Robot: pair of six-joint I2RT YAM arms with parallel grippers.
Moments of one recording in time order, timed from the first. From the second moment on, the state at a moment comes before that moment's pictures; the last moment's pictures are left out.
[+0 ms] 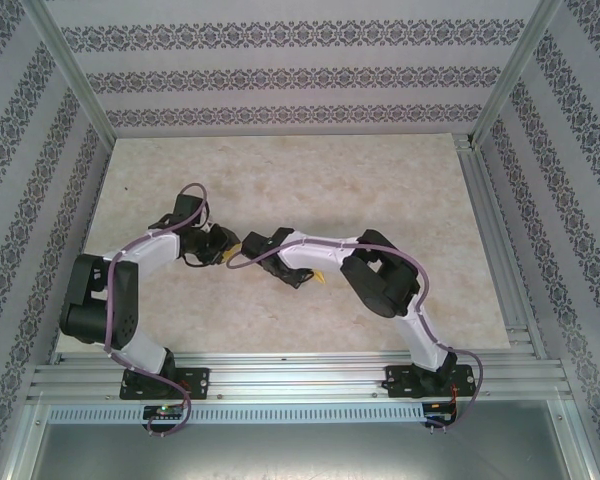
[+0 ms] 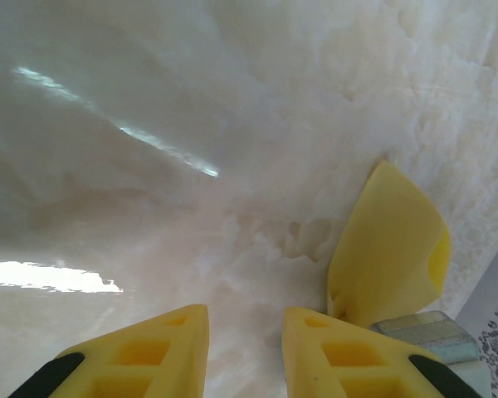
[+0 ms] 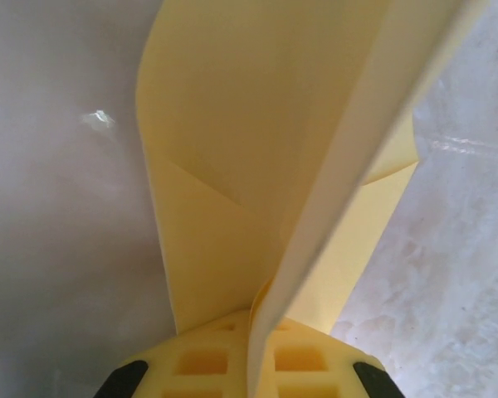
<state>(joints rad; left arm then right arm) -0.16 1.58 0.84 -0.34 0.49 -0.95 0.97 2.21 1.57 -0.98 0.55 0.09</state>
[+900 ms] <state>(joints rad) -0.16 1.55 0.89 -0.38 0.52 -0.90 0.44 2.13 1.61 -0.78 -0.01 0.25</state>
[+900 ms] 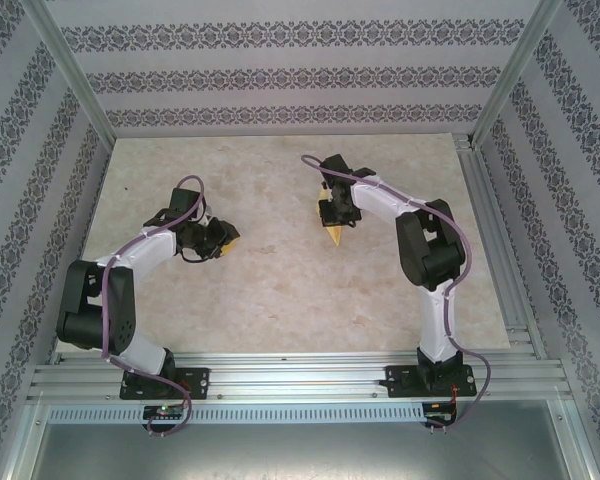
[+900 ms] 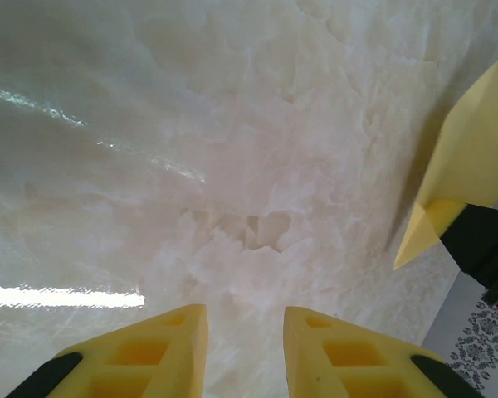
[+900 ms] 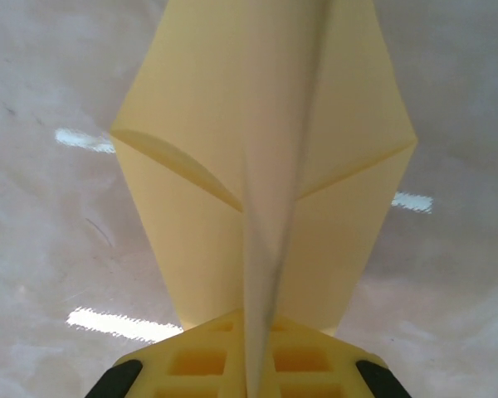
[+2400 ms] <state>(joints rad) -0.17 1.07 0.52 -0.08 -0.41 -0.30 0.08 1.01 0.24 0.19 0.49 0.07</state>
